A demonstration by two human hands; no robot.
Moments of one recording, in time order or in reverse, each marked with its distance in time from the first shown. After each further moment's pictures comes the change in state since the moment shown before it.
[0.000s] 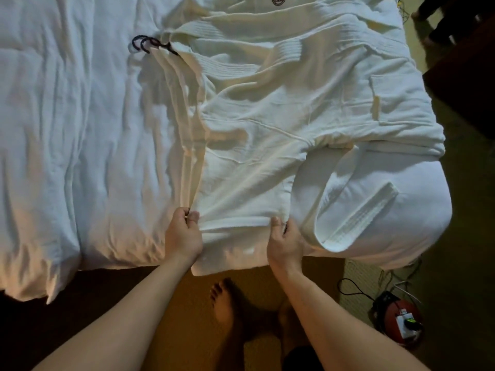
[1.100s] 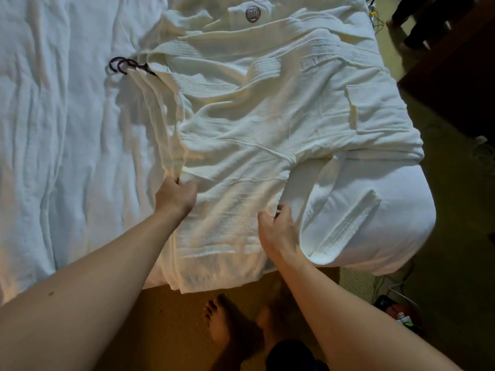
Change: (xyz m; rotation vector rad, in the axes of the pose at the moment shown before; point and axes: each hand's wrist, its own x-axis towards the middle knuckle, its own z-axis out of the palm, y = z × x) left_hand 0.085 0.097 0.018 0.156 -0.027 -0.060; right_hand 0.052 -0.042 -0.019 -0.142 0.024 -0.018
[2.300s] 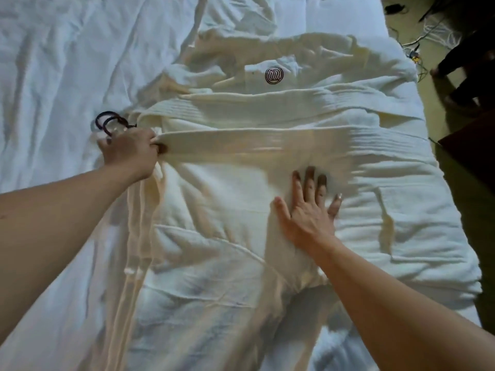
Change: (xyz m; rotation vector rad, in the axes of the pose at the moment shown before) left_hand 0.258 0.168 -0.051 0.668 0.346 0.304; right_hand 0.293 -0.136 -0.040 -0.910 -0.056 -0.417
